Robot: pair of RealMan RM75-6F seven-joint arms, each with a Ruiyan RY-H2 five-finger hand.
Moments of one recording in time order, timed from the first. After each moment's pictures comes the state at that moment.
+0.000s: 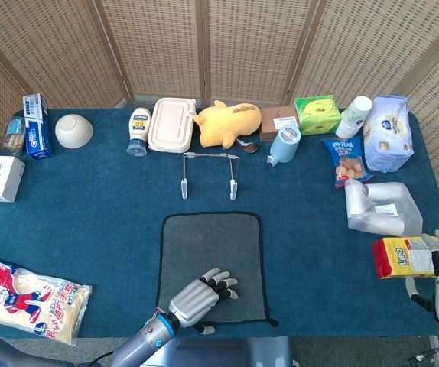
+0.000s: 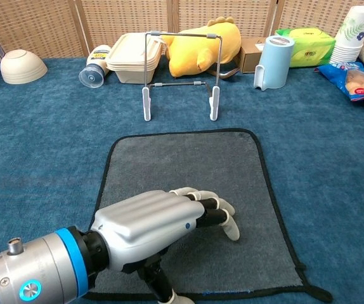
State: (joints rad) left arm -0.59 -1.84 0.03 -1.75 1.25 0.92 0.56; right arm -0.04 -1.11 0.10 -1.81 -1.35 1.55 -0.05
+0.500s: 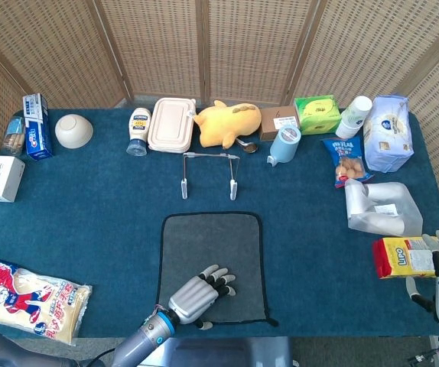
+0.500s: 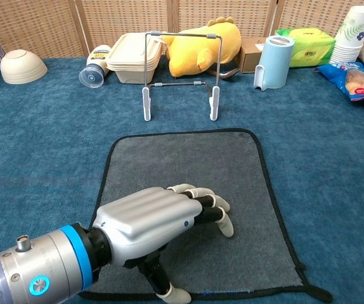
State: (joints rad) left arm -0.61 -1.86 0.03 -1.70 1.25 0.95 0.59; right arm -0.05 -1.11 0.10 -1.82 -1.36 1.56 -0.06
